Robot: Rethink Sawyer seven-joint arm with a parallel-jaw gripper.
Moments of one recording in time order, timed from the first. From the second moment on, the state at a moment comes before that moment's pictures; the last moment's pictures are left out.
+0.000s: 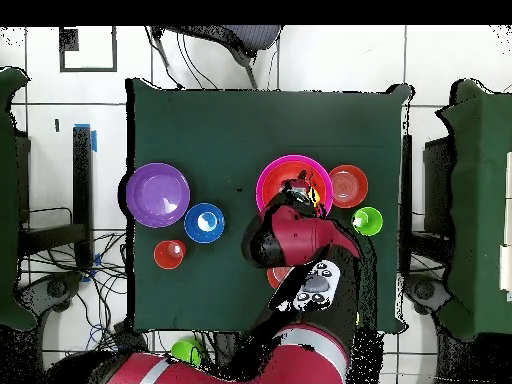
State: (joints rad) arm -0.08 -0.47 -0.34 1.62 -0.34 -0.07 0.45
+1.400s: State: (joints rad) arm -0.34 -0.55 -0.05 1.71 -0.34 -0.02 0.45
